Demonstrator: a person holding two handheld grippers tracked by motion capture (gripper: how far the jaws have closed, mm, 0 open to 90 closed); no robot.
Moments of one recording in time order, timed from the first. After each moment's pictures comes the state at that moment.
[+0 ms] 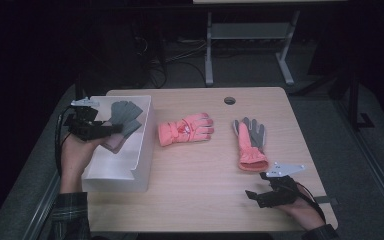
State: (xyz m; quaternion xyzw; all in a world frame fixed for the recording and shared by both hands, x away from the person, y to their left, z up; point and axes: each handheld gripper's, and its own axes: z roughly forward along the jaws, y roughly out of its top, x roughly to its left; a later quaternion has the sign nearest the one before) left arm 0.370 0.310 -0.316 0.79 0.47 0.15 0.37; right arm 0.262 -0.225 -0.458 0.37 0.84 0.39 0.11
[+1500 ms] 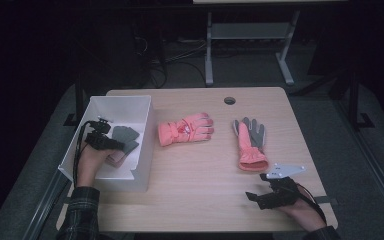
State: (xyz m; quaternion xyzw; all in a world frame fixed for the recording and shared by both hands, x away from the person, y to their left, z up) left arm 0.420 0.326 -0.424 0.80 0.55 0.12 0.20; right arm 0.259 -0.225 -0.459 0.36 0.84 0.39 0.10
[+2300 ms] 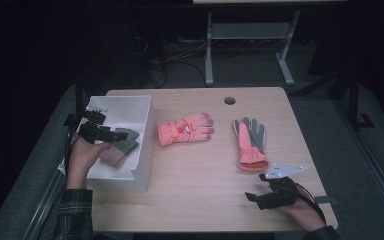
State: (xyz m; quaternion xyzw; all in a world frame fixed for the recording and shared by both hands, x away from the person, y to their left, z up) left arm 0.394 0.310 -0.356 0.79 0.51 0.13 0.32; right arm 0.260 -0.223 -0.459 0.36 0.84 0.39 0.10
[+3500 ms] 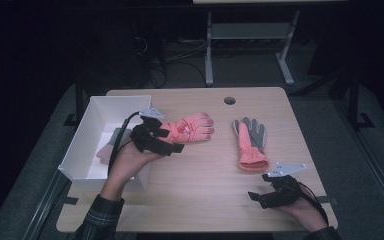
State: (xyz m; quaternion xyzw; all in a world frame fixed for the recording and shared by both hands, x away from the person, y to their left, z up) left arm 0.351 0.155 -0.329 0.86 0.33 0.04 0.40; right arm 0.258 -0.227 -0.449 0.38 0.84 0.37 0.09
